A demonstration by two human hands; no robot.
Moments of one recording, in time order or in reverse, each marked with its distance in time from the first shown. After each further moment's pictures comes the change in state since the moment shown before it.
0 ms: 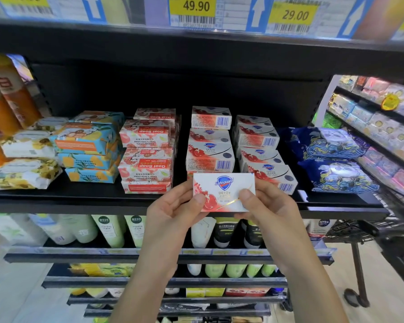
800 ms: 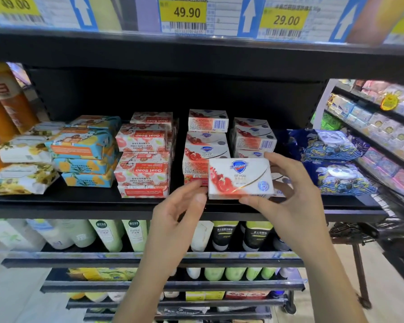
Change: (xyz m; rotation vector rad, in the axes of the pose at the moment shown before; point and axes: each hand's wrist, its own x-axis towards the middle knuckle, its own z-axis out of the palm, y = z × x) left_hand 0.004 -0.002 0.003 0.369 0.003 0.170; right_hand 0.018 -0.019 -0.029 -0.555 0.085 -0.421
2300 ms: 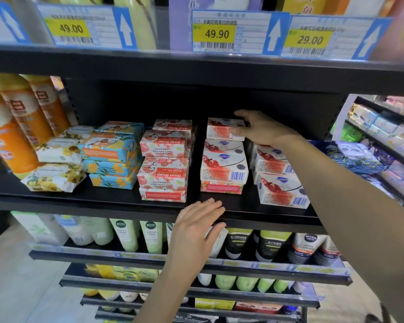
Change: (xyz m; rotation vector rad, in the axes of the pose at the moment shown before) left_hand 0.016 -0.077 0.001 0.735 0.035 0.530; right_hand 0.223 0.021 0.056 -0.449 -0.575 0.086
